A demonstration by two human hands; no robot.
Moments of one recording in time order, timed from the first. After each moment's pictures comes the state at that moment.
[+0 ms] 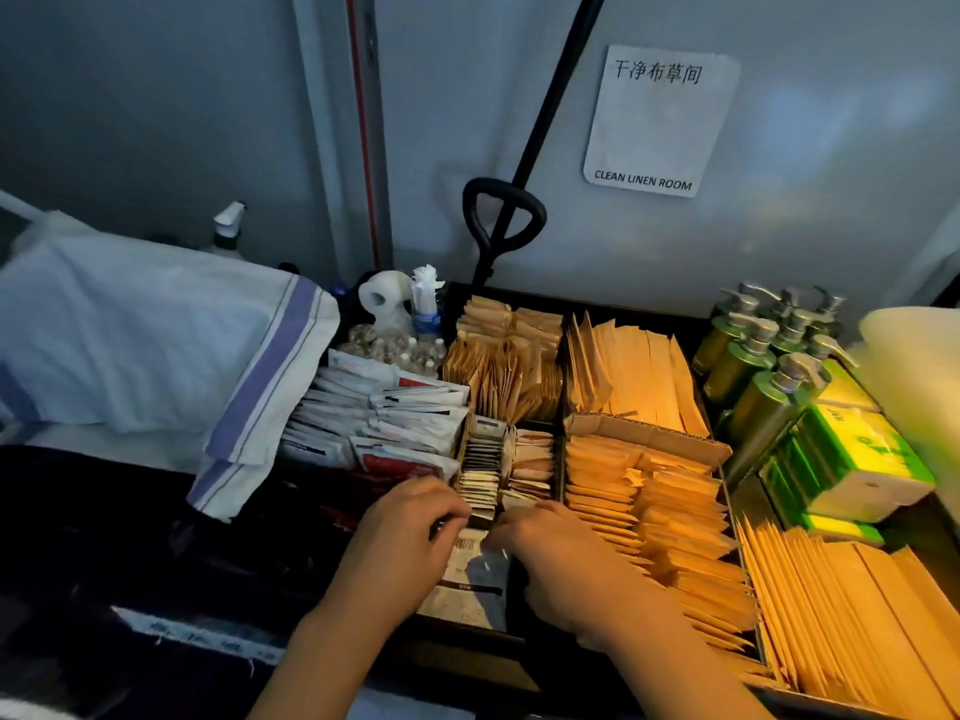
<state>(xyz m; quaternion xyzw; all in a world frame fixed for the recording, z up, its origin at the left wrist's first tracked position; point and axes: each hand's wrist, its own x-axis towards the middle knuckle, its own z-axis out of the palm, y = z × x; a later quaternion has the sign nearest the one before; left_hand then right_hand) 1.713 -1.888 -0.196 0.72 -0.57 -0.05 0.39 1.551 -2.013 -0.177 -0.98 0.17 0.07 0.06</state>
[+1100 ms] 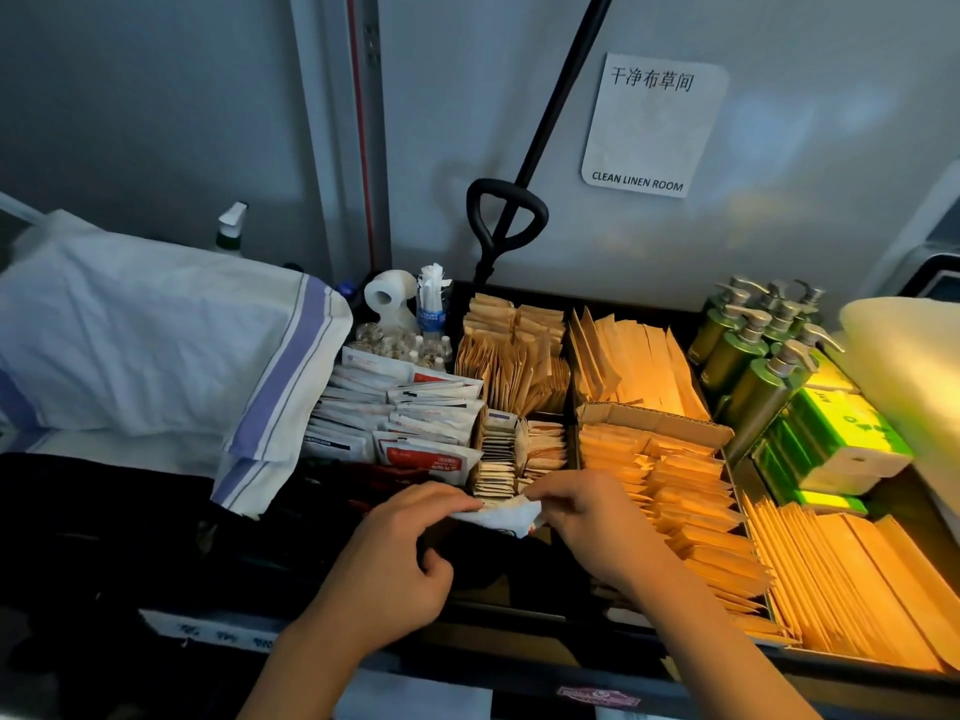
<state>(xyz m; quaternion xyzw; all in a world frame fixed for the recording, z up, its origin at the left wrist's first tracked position) 1.739 -1.840 -0.197 0.66 -0.62 -0.14 0.41 1.548 -2.006 -0.165 -0.89 0.33 -0.13 0.29</state>
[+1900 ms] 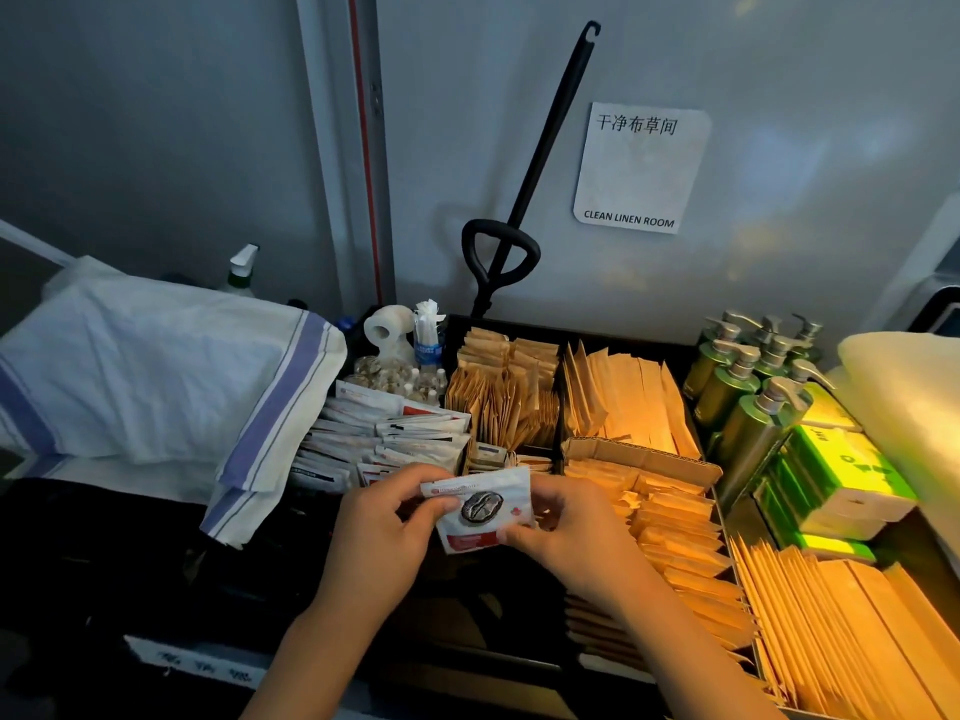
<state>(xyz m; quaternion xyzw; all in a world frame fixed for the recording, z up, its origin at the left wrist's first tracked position) 1.725 -1.880 -0.165 0.69 -0.49 -0.07 0.54 1.548 -2.026 -0.157 -0.85 0.30 -0.20 0.39</state>
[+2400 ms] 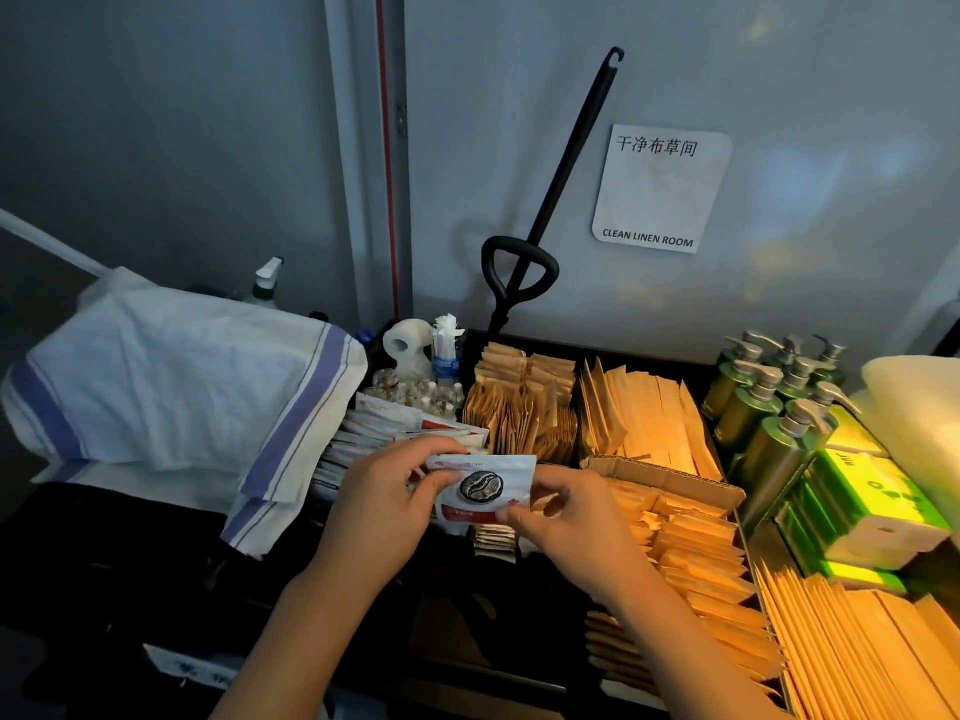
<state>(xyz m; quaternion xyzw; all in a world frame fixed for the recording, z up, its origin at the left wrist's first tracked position) 1.751 -1.884 -0.127 0.69 -0.52 -0.02 0.50 1.575 -2.028 -0.143 -0.84 0.27 -0.25 0.39</state>
